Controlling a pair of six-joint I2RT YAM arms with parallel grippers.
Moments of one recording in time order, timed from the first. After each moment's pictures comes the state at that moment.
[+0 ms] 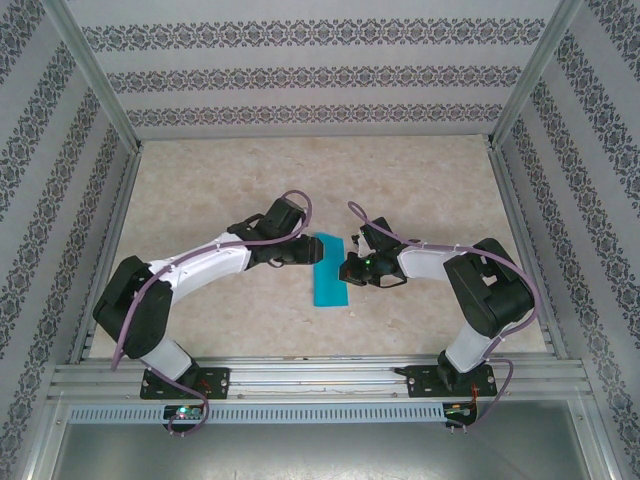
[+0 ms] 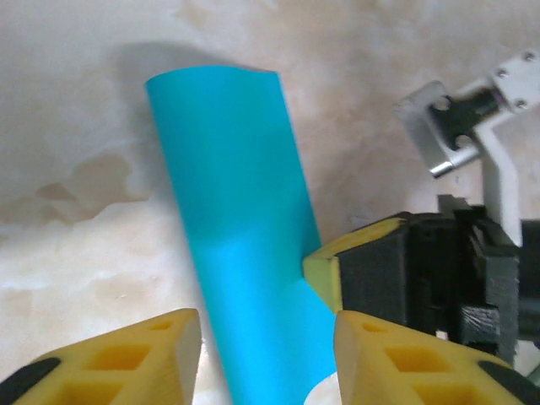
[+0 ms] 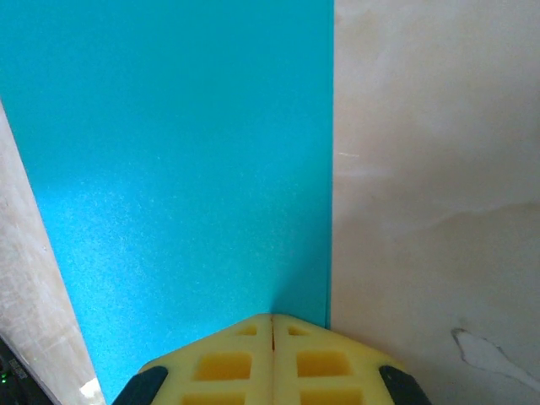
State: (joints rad) left arm -0.65 1.59 1.05 -0.37 0.22 -0.61; right arm 0.50 1.69 0.75 -0.15 -0.49 0.70
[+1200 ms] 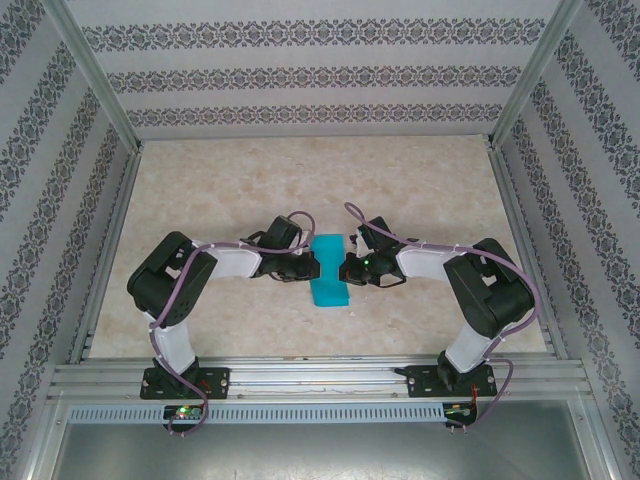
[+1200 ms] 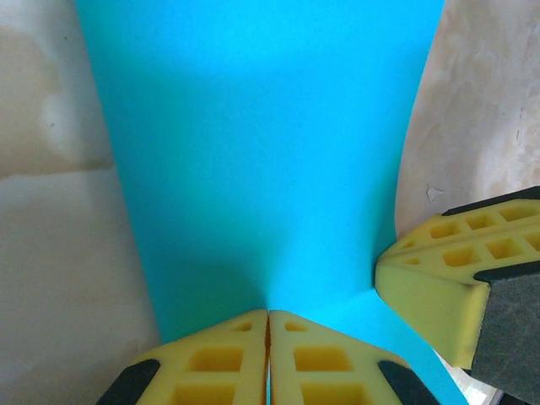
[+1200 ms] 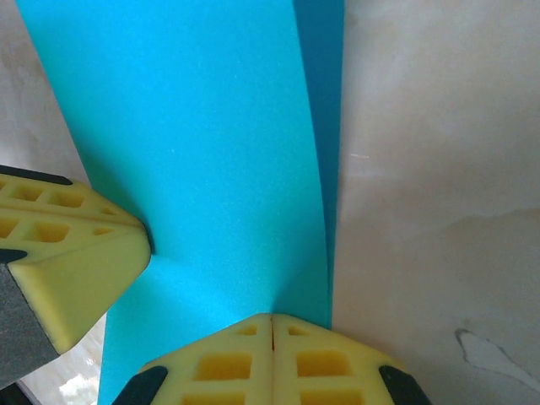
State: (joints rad) left arm -0.58 1.83 0.88 -0.01 0.48 -0.65; right arm 0.51 1.69 0.76 -0.18 -0.47 0.66
